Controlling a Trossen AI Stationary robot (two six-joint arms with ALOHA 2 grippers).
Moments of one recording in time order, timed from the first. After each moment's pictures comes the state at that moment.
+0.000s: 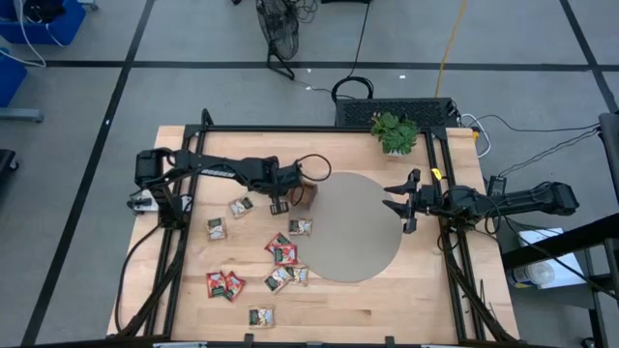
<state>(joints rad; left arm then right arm) 0.19 1.76 1.14 -0.68 -0.27 0.02 0.07 0.37 0.01 0.46 0.23 -0.02</state>
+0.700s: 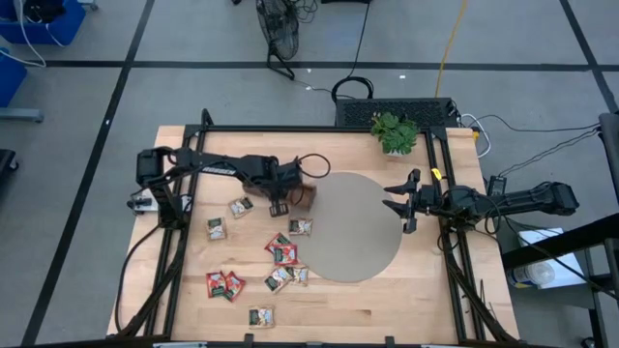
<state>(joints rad) 0.22 1.77 1.14 -0.71 -0.10 0.02 0.07 0.37 0.02 0.46 0.23 -0.02</state>
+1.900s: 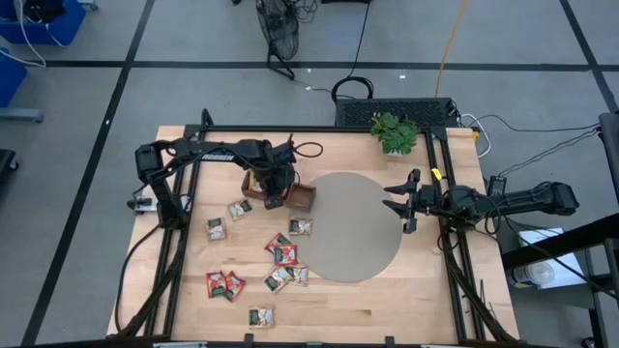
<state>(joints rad) 0.38 1.77 1.14 -0.77 0.28 0.16 0.07 0.37 0.01 0.46 0.23 -0.02</state>
